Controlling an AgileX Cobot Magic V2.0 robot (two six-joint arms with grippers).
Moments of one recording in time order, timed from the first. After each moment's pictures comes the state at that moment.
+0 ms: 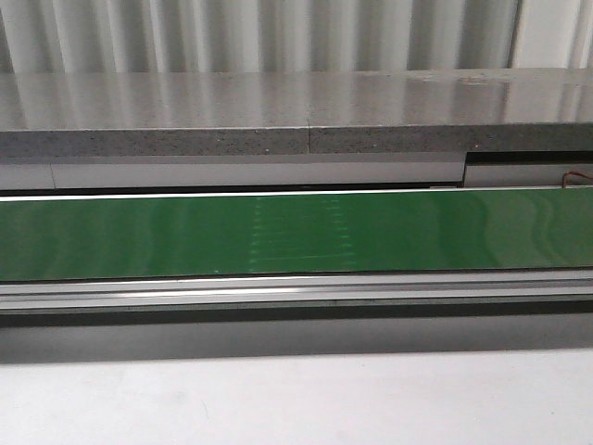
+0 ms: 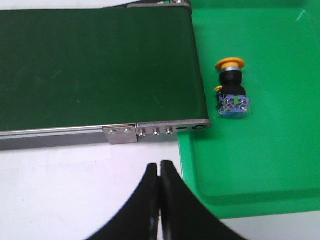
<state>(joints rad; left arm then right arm) 0.00 0.00 0.00 0.03 0.19 -0.01 -0.09 0.79 -0.64 -0.03 0.71 0.04</state>
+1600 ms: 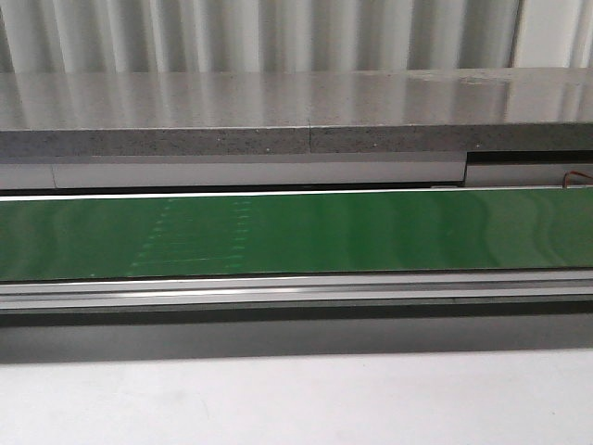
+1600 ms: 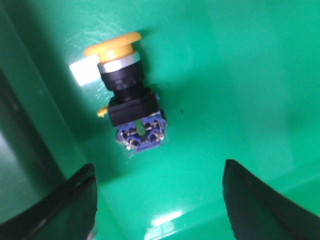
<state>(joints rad) 0.00 0.00 0.00 0.03 0.19 -0.01 -0.42 1.75 -1.24 -0.03 0.95 0.05</state>
